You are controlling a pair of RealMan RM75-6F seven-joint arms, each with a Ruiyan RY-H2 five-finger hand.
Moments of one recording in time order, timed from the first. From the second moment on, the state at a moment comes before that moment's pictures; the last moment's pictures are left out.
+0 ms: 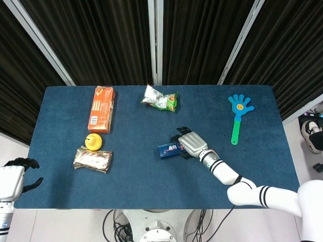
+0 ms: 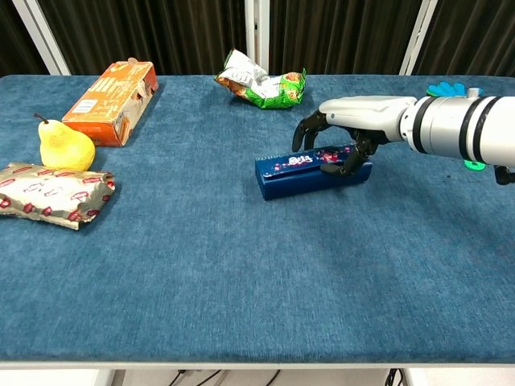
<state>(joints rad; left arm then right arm) -0.08 -1.13 -0.04 -1.59 1.49 1.50 0.08 0.91 -1.52 0.15 -1.41 -1.06 0.66 -0.20</state>
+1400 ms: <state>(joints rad) -0.08 -1.13 -0.04 -1.60 1.49 1.50 0.08 0.88 -1.47 0.07 -1.41 -1.13 0.77 -0.08</state>
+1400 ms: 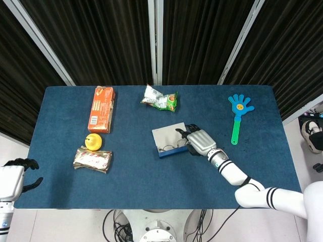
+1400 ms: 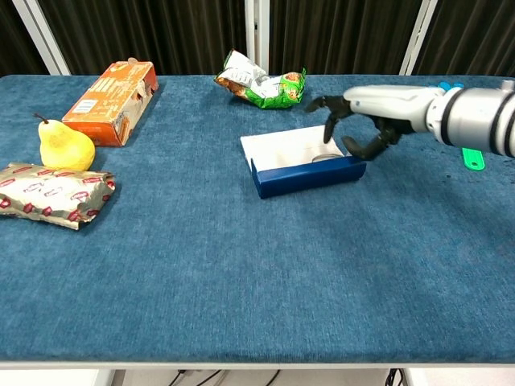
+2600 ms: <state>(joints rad) -0.08 -1.13 -0.04 -1.60 1.49 1.50 0.08 0.88 -1.49 0.10 -1.58 -1.40 0.77 -0.07</state>
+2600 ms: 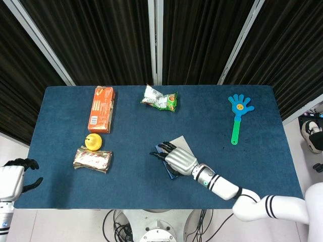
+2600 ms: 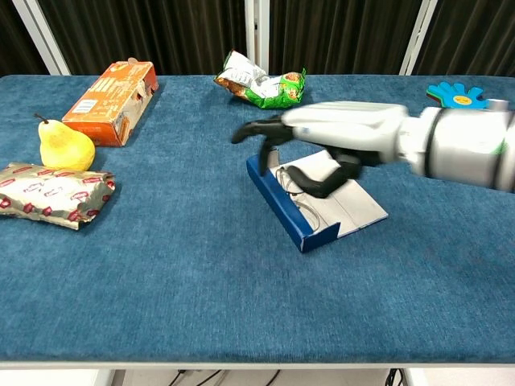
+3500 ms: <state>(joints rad) -0.08 -1.13 -0.04 -1.60 1.49 1.50 0.08 0.92 -1.43 0.09 -1.50 -1.08 0.67 -0.23</state>
